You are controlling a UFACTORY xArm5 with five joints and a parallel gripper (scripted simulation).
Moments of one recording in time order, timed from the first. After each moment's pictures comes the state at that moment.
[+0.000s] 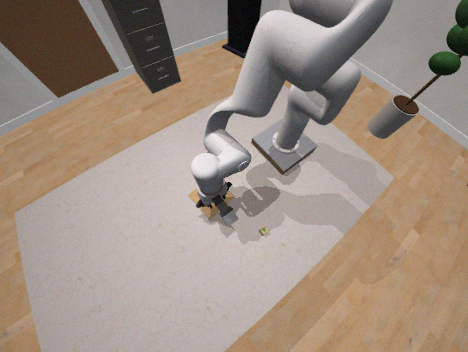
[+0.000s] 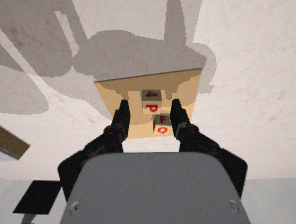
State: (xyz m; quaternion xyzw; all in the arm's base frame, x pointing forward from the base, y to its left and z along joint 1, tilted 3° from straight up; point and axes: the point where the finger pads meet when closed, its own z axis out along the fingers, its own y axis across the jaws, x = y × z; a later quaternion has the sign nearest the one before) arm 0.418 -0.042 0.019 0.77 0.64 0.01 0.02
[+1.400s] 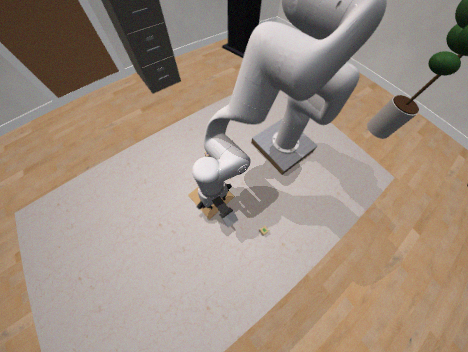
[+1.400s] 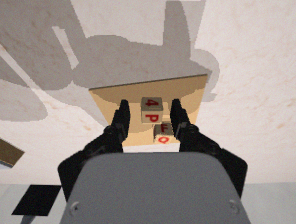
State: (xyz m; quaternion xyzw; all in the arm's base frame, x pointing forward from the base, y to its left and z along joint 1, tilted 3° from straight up) arm 0.419 -0.042 0.002 0.77 0.64 0.01 0.02
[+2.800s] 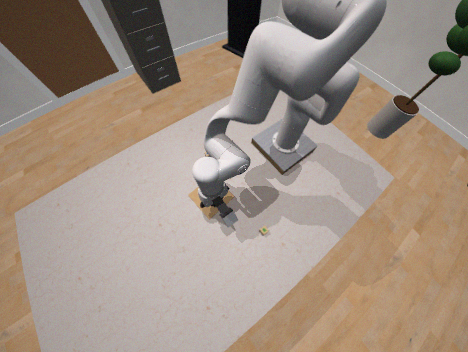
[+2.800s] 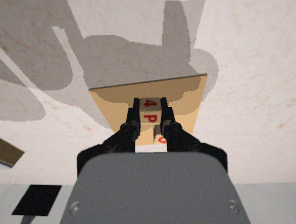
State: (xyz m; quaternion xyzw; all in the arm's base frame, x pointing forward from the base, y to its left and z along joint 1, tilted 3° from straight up) arm 0.419 -0.042 0.002 0.77 0.64 0.01 0.02
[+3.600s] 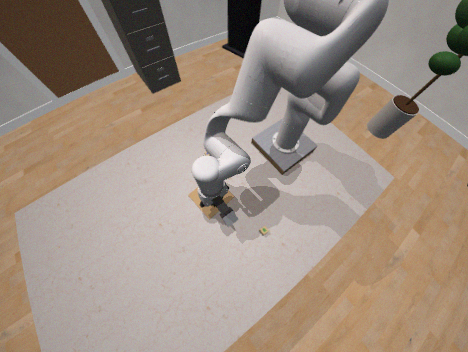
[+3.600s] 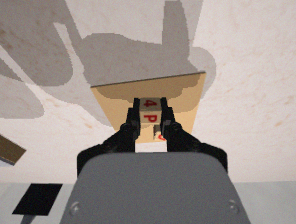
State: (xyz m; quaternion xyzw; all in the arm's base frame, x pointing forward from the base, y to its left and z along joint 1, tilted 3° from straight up) arm 0.419 -0.042 0.007 0.77 0.64 0.01 0.01
